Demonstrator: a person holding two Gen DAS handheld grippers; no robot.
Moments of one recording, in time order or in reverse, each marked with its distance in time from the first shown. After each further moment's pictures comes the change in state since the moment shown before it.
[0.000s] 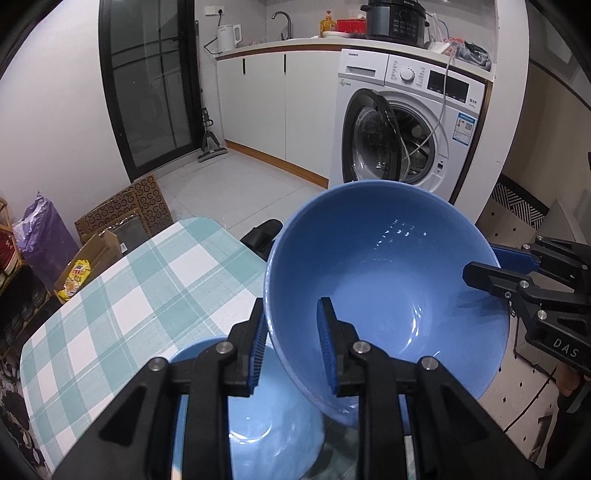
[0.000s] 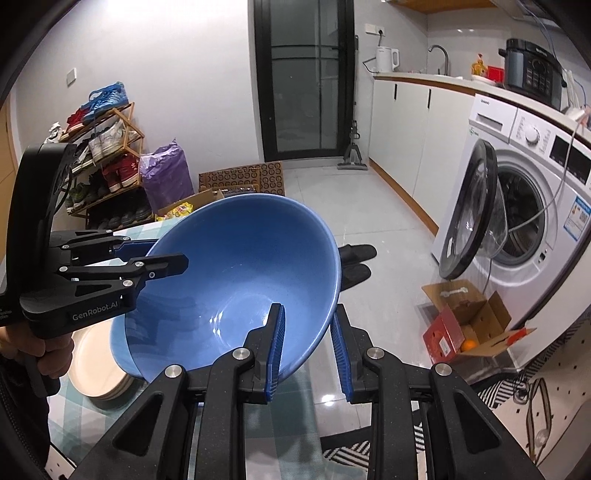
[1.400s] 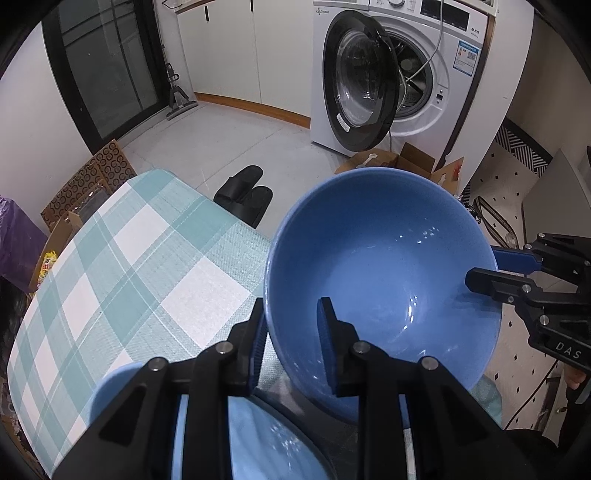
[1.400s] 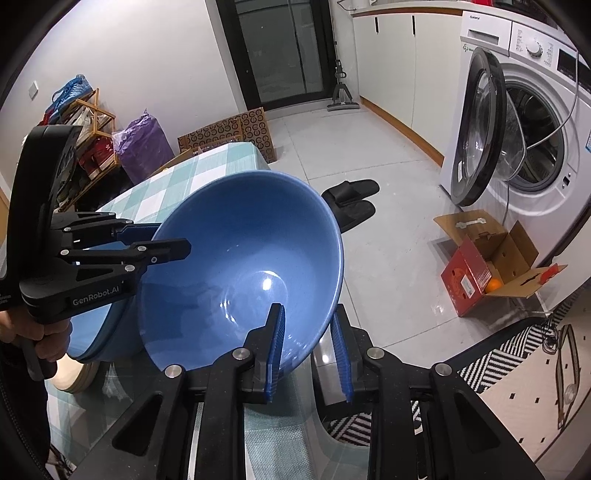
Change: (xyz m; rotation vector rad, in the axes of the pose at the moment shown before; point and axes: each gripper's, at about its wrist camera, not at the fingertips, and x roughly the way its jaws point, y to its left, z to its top) left arm 0.122 -0.020 -0.009 0.098 0.228 -0.049; right arm 0.107 -0.055 -0.054 0.140 0.202 0.042
